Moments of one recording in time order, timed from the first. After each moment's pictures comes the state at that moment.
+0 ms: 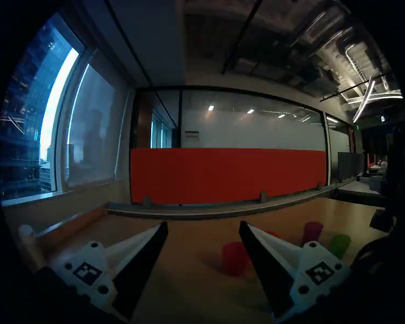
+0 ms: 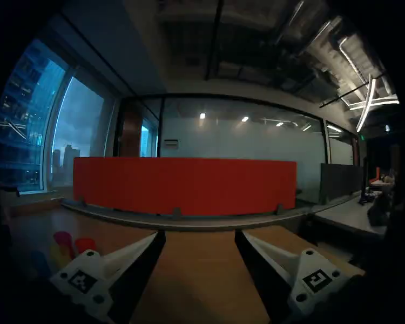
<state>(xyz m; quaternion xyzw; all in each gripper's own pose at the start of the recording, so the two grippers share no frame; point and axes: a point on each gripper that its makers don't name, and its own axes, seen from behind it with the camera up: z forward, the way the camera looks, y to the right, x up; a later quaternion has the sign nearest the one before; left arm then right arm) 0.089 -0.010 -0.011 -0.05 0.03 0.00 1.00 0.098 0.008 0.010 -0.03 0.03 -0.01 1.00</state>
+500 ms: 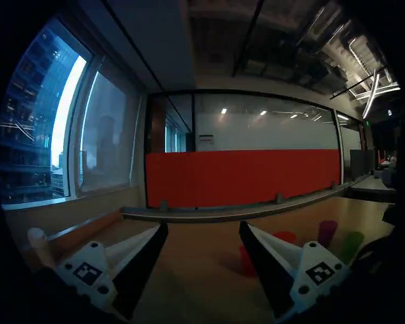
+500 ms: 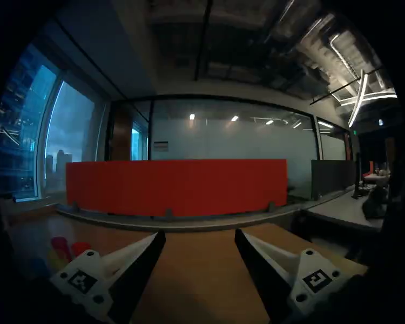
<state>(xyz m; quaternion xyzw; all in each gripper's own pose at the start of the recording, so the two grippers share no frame) 0.088 -0.037 -0.012 0.00 0.05 0.01 1.00 0.102 0.026 -0.001 -0.06 0.03 0.01 1.00</state>
